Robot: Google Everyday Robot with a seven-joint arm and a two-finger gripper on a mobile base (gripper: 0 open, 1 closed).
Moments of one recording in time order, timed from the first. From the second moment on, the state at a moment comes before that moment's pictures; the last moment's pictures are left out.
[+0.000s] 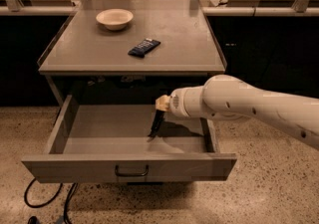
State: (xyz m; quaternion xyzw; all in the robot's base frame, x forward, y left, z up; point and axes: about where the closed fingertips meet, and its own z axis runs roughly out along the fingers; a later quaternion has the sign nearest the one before) arm 0.618 -0.024 0.729 -0.09 0.89 0.29 0.34
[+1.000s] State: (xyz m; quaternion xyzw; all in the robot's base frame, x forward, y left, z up) arm 0.623 -0.024 0.701 -0.08 0.90 0.29 0.32
